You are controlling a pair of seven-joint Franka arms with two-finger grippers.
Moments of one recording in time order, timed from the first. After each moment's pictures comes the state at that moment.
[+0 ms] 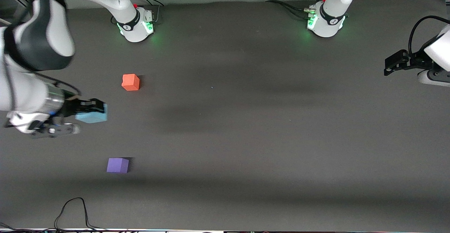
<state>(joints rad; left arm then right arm) -0.08 -0.03 0.05 -1.62 0.00 1.54 0.13 0.23 0.24 -0.23 -1.51 0.10 1.60 -0.10</state>
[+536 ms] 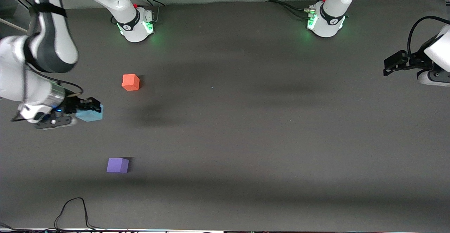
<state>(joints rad) -0.08 -0.03 0.05 -1.62 0.00 1.54 0.10 0.16 0.12 -0.18 -2.03 0.10 2.09 -0.17</state>
